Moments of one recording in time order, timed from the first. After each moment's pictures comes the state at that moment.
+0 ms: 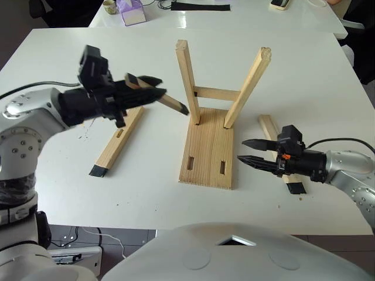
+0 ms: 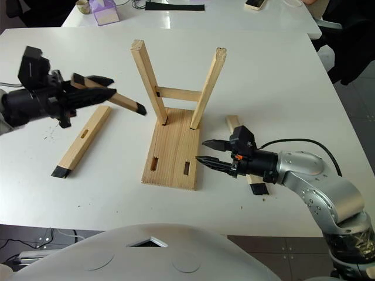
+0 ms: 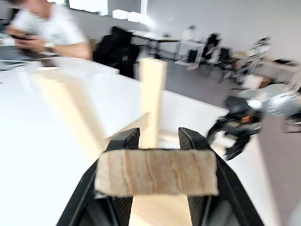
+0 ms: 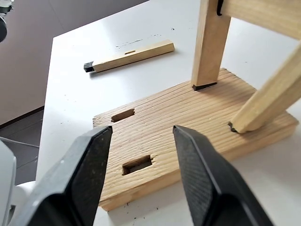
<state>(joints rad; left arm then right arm) -0.30 0.95 0.19 -0.21 -0.96 0.68 -0.90 0.26 -0.80 -0.07 -0.66 0.76 0.63 0.78</state>
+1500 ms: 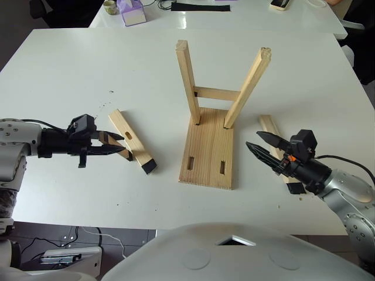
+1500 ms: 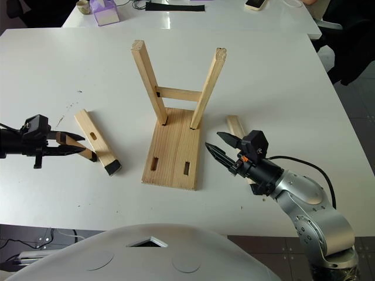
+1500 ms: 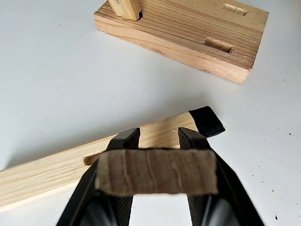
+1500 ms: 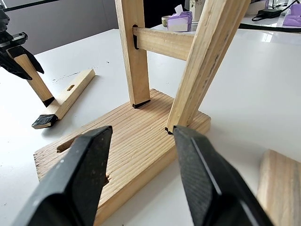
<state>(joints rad) -0.01 1.09 0.09 0.10 -0.43 0.15 -1.44 0.44 -0.59 -0.12 -0.75 0.64 0.53 0.57</state>
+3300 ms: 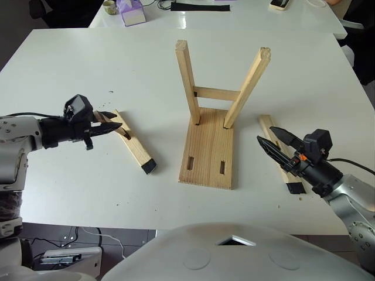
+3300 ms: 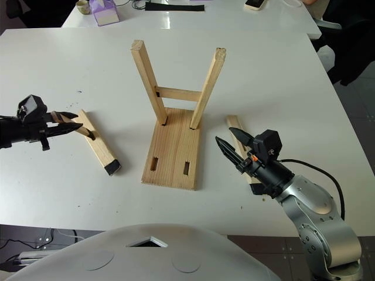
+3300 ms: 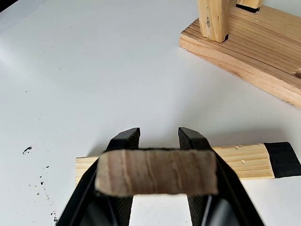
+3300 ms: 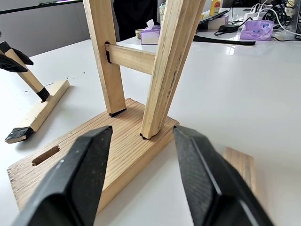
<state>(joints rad) -0.01 1.01 0.22 -0.07 -0.37 0.40 -1.15 0.50 -0.54 -0.20 -0.81 0.63 0.51 0.50</state>
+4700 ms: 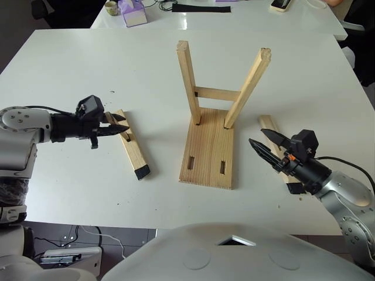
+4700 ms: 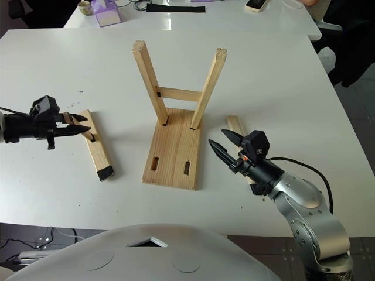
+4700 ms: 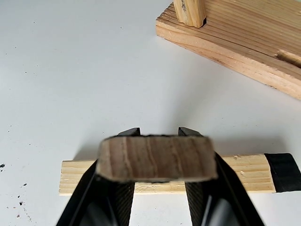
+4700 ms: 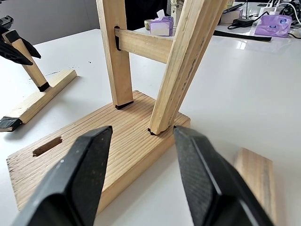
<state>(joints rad) -0.14 1.02 0.04 0.06 -0.34 0.35 -1.24 0.45 -0.54 -0.11 -0.77 0.54 0.51 0.51</state>
